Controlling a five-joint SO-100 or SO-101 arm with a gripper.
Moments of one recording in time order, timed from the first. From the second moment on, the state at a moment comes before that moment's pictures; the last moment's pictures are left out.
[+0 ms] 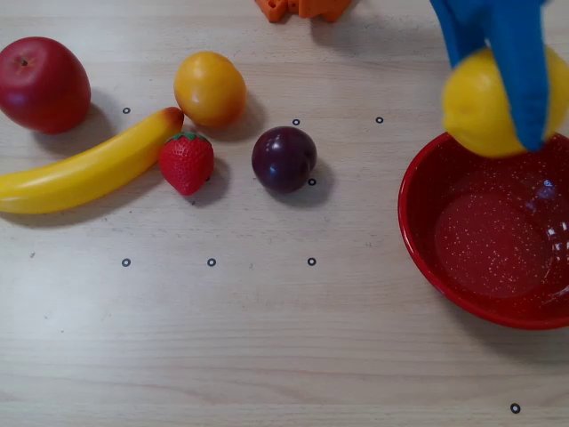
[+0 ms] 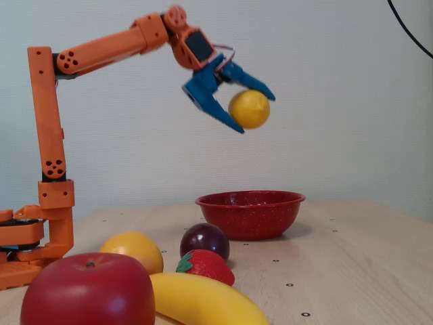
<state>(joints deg) 22.1 90.5 67.7 70.2 -0.4</state>
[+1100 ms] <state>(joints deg) 29.3 72.2 89.7 37.0 8.2</state>
